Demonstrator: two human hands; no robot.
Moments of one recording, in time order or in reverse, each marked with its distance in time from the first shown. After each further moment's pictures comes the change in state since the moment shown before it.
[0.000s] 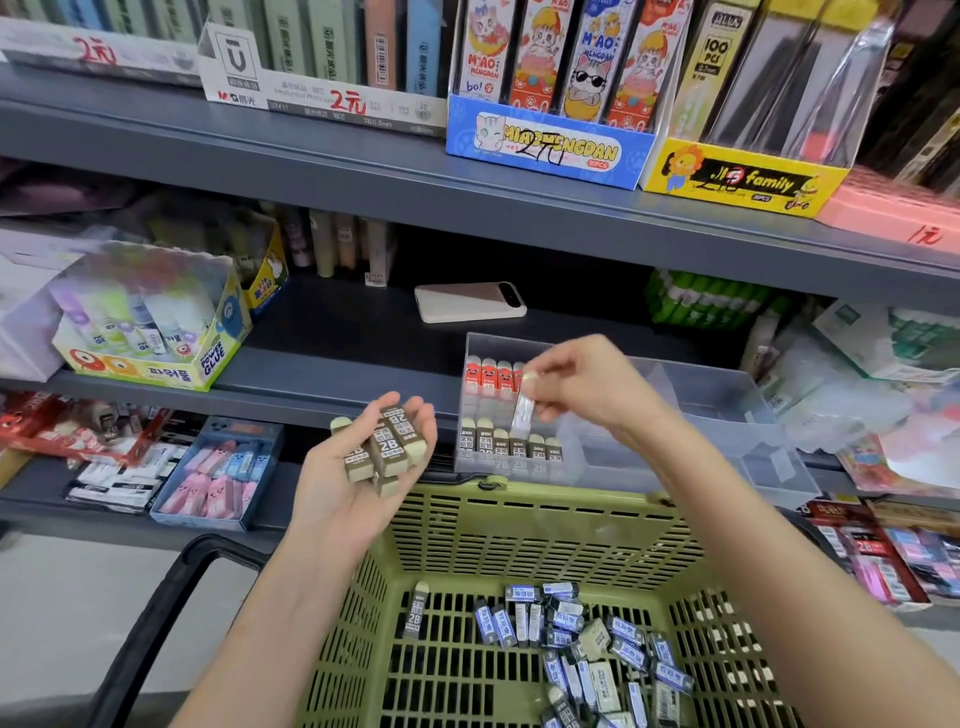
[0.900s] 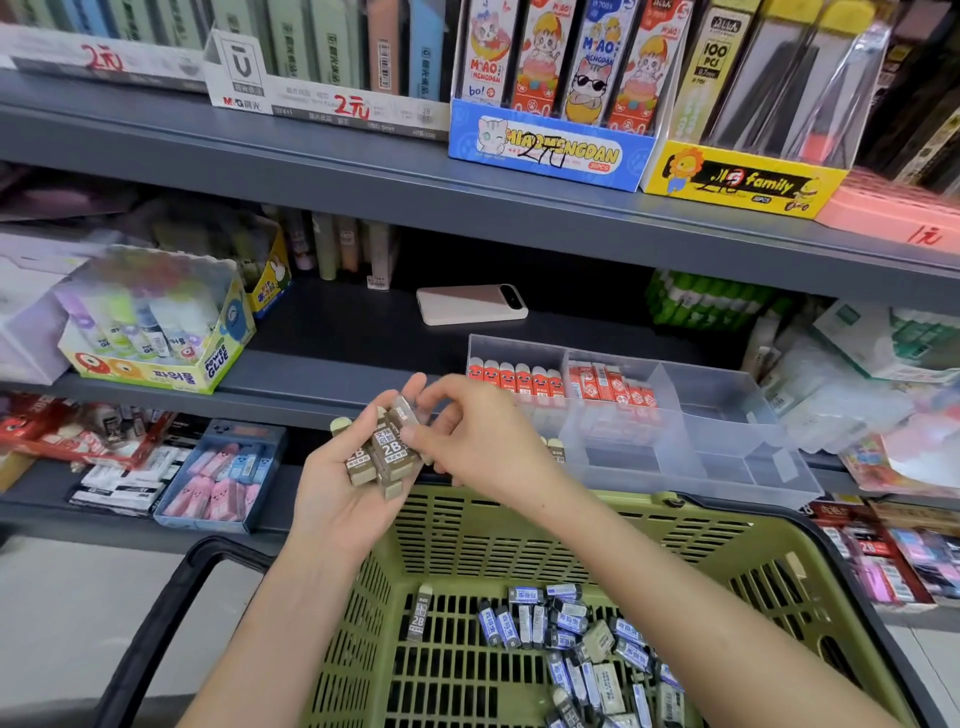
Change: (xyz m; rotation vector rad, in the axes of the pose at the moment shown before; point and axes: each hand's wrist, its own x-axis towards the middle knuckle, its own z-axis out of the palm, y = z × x) left_hand 0.002 0.003 -0.007 0.028 -0.181 -0.011; right_hand -0.032 -0.026 0.087 -0.180 -0.036 -0.255
